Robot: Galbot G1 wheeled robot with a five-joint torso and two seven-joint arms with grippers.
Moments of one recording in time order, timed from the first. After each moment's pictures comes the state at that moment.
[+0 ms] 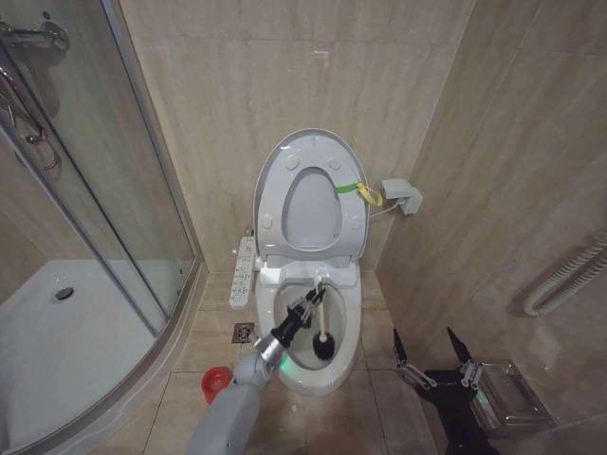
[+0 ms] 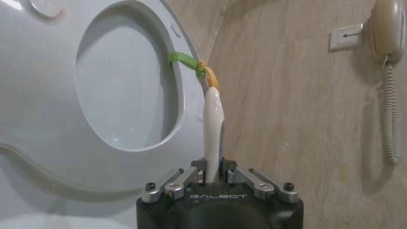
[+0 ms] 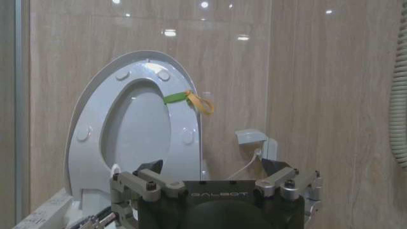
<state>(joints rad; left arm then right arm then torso) 0.76 -1.56 -0.17 -0.93 -0.63 -0.60 0.89 -2.00 1.55 0.62 2.38 0.06 0.29 0.01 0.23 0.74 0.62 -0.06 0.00</state>
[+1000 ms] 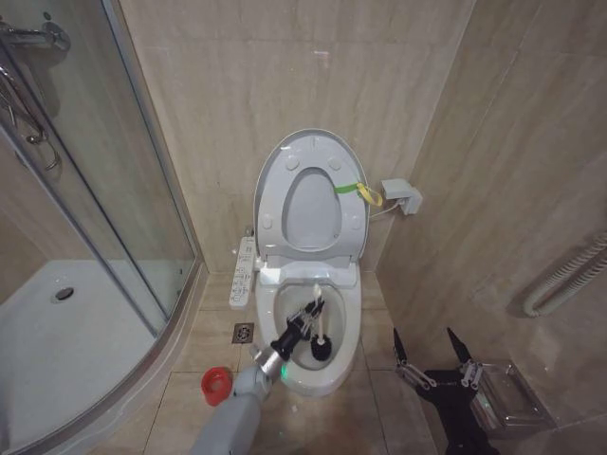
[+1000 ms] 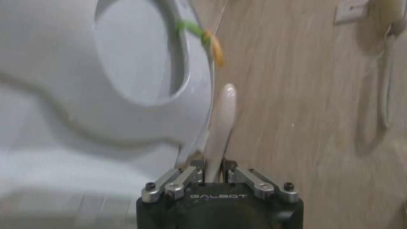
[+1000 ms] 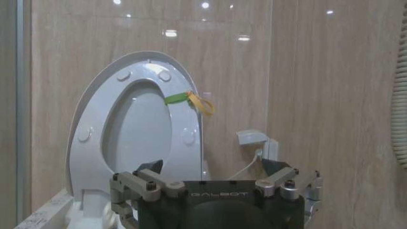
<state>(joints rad) 0.79 -1.57 -0.19 -0.78 -0.60 -0.65 0.94 -2.00 1.55 0.62 2.38 0.06 0.29 0.01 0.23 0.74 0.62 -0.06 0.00</state>
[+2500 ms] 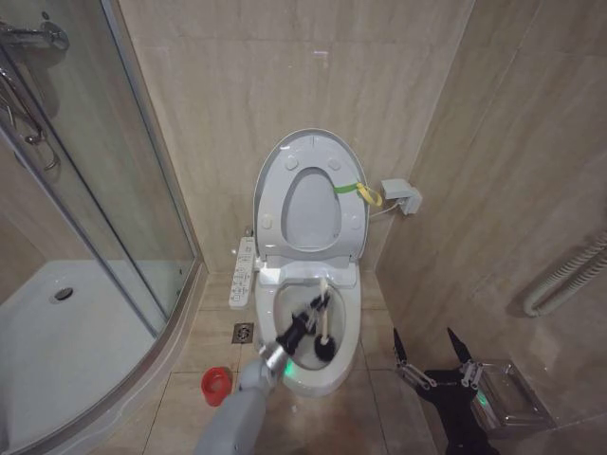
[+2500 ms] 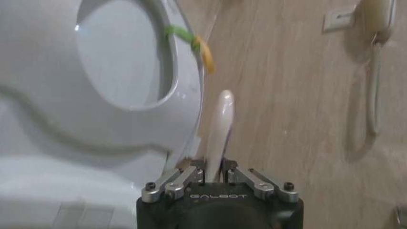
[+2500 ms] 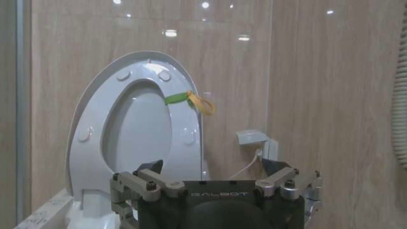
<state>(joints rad) 0.79 -1.60 -0.19 -0.76 -0.61 -0.67 0.97 -2.00 1.55 0.62 2.38 0.06 0.29 0.01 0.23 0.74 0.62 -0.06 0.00</state>
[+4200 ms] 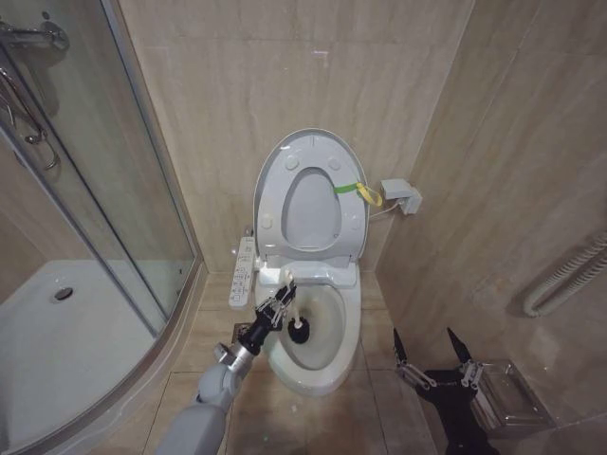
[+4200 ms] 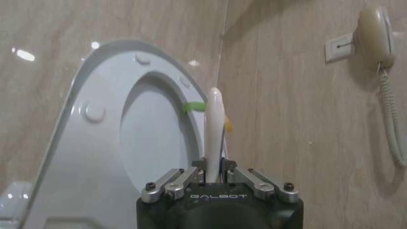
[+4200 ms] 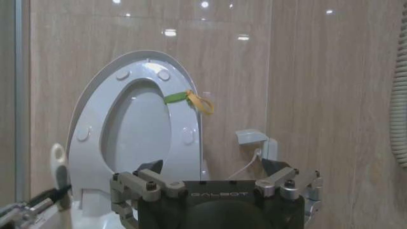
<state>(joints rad) 1.01 -1.37 -0.23 -1.36 -0.57 -0.62 0.72 -2.00 1.55 0.62 2.38 0.06 0.29 0.01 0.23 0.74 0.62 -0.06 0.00</state>
